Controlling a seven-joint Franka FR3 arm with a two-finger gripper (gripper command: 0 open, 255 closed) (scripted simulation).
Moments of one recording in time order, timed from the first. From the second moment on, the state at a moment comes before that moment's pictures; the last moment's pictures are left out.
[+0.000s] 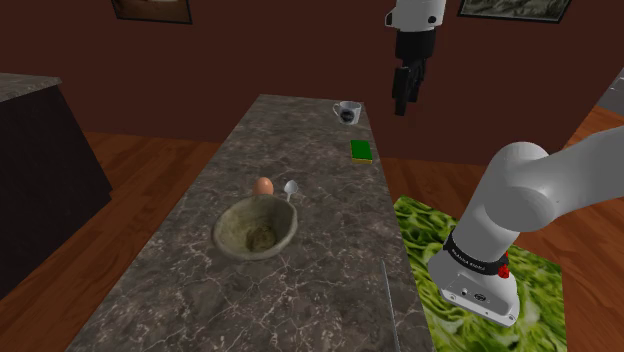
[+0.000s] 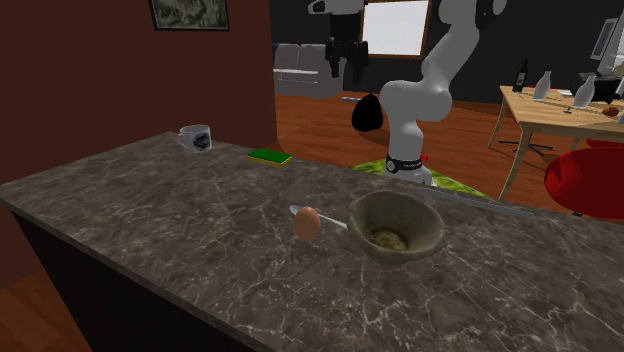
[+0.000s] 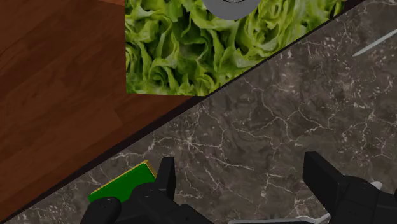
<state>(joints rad) 0.02 -0.82 0.01 -2.41 -0.07 1.46 -0.04</state>
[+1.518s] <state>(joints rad) 0.15 -0.21 0.07 -2.32 0.22 2.07 0.00</state>
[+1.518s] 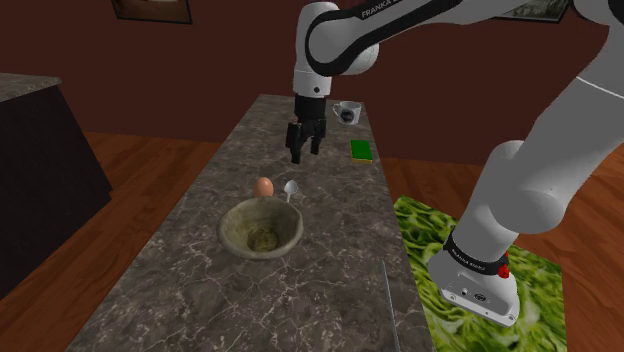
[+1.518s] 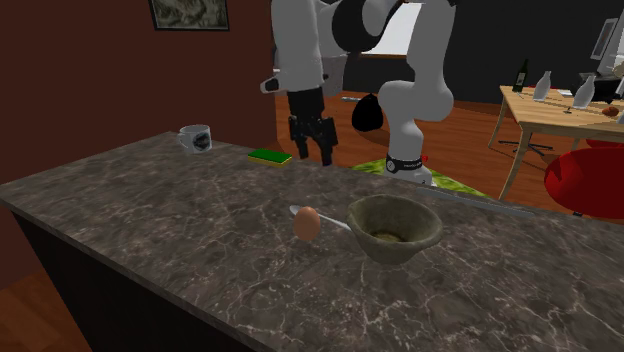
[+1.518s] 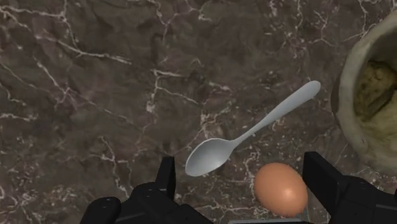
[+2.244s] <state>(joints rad) 0.19 0.13 0.11 -2.11 0.34 2.23 -0.03</state>
